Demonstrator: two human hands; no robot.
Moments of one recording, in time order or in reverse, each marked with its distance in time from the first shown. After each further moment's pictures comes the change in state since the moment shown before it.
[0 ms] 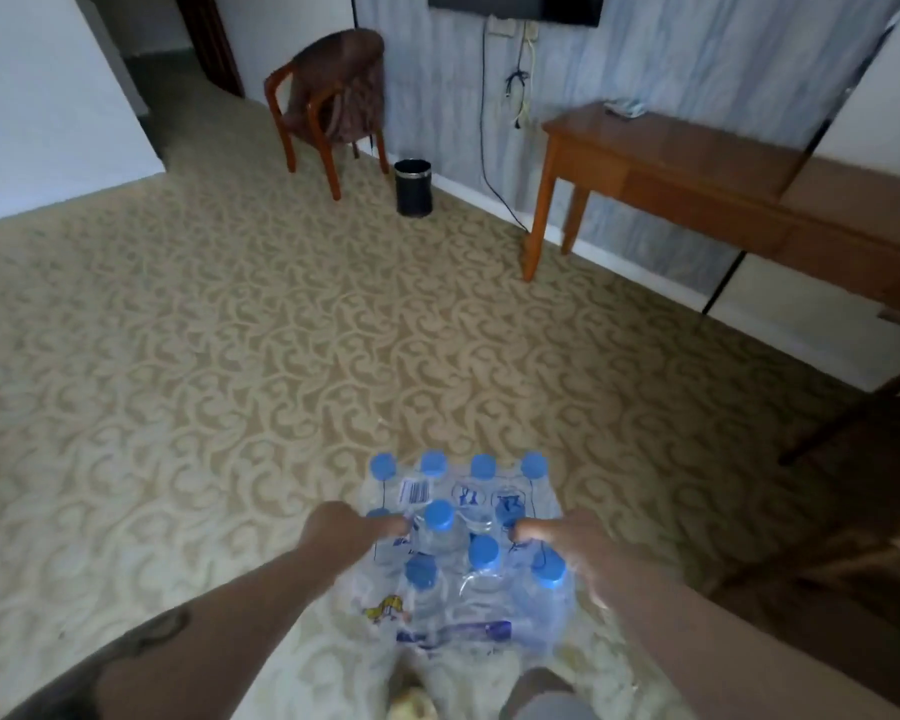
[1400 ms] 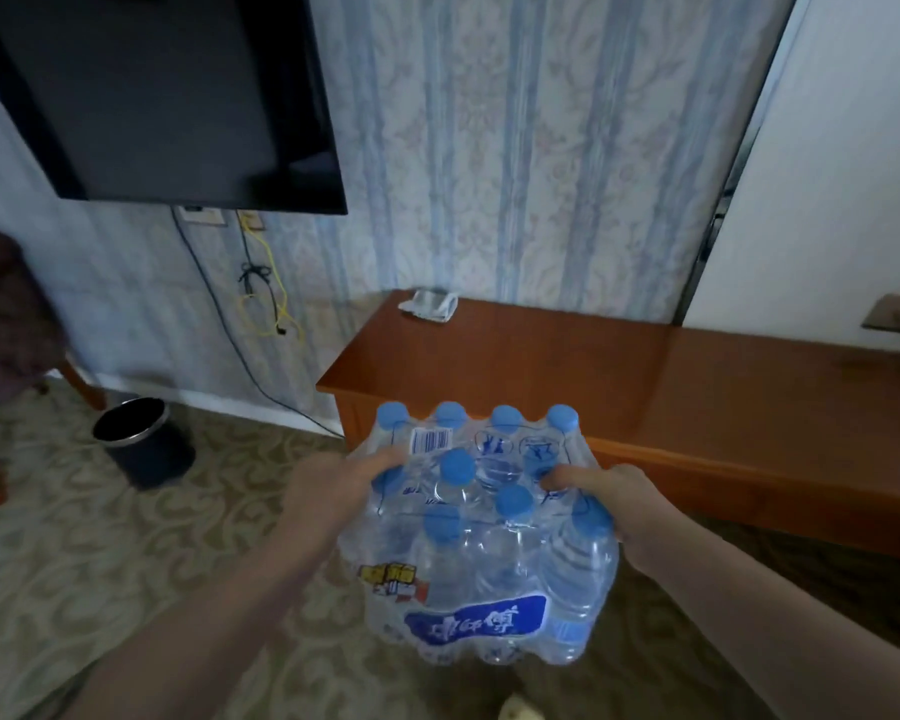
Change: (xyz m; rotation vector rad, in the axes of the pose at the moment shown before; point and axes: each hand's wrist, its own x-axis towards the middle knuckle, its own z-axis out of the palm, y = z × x) left_hand 0.614 0.960 0.087 -0.150 -0.170 0.502; right_hand 0.587 -0.682 -0.442 0.567 0.416 -0.153
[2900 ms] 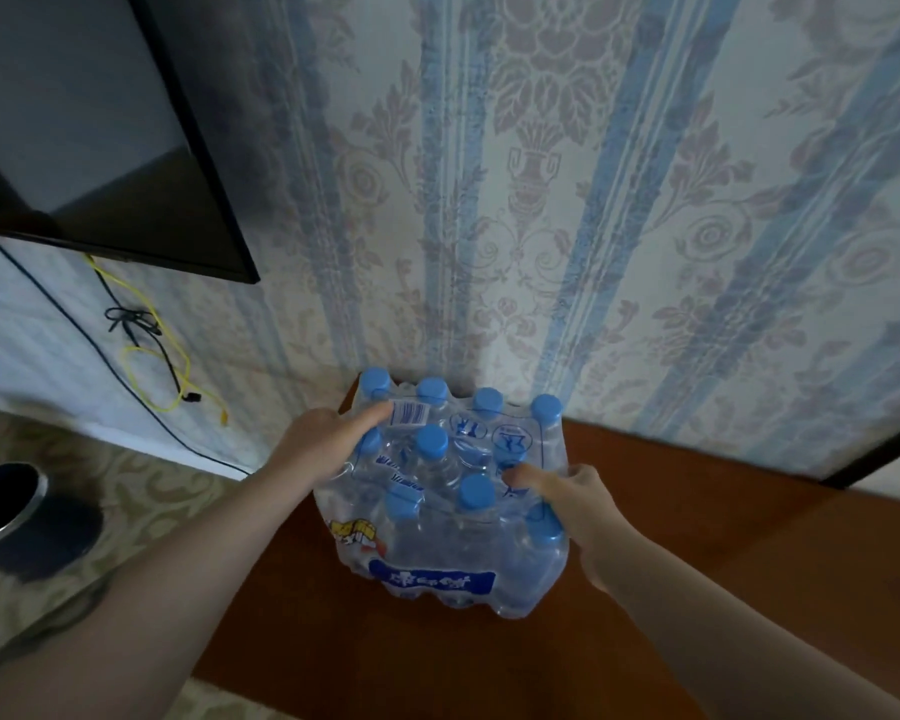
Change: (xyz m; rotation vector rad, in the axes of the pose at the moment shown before) left_hand 0.542 0.211 0.125 0.315 -0.178 -0.015; right_hand 0.481 -0.252 0.097 -0.047 0.068 0.157
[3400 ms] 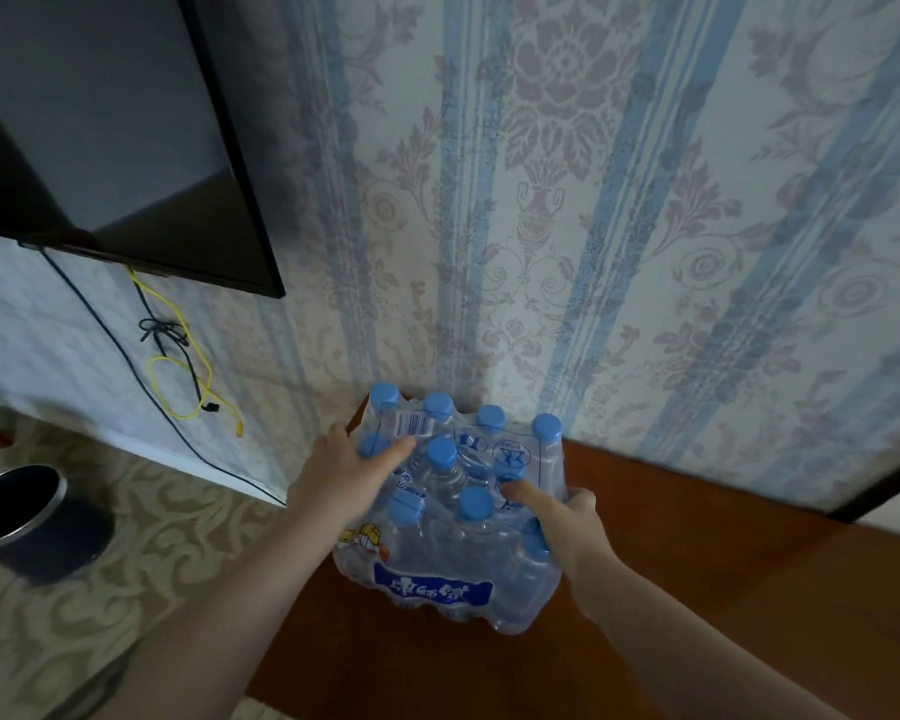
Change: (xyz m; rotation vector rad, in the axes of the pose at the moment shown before) left_hand -0.051 -0.003 0.019 0.156 0.145 0.031; right_hand -0.007 0.012 0.006 0.016 0.020 -0.057
